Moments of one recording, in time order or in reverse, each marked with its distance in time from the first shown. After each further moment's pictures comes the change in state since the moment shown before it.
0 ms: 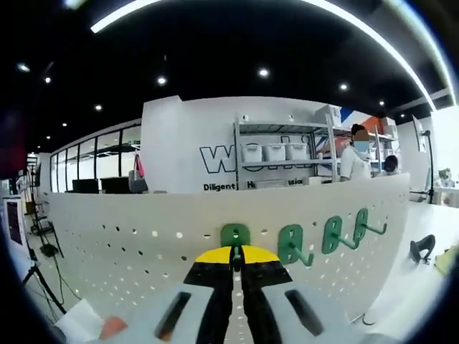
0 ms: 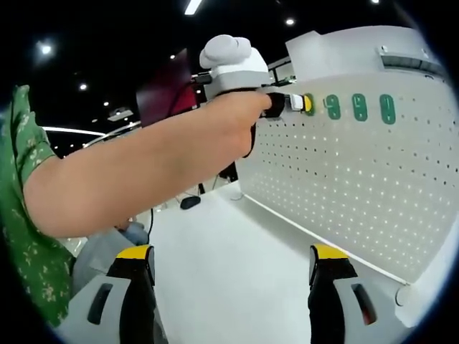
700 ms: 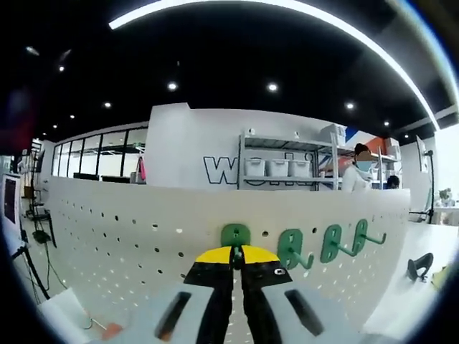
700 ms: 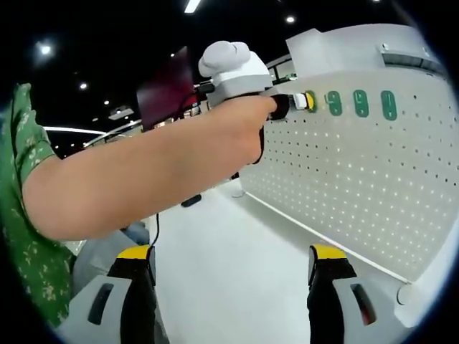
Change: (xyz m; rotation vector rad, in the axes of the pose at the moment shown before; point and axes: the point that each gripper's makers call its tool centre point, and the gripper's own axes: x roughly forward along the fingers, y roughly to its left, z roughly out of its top) left arm 0.005 0.002 -0.002 -0.110 -0.093 0.009; right arm 0.002 0.000 -0.004 0.003 0.014 0.007
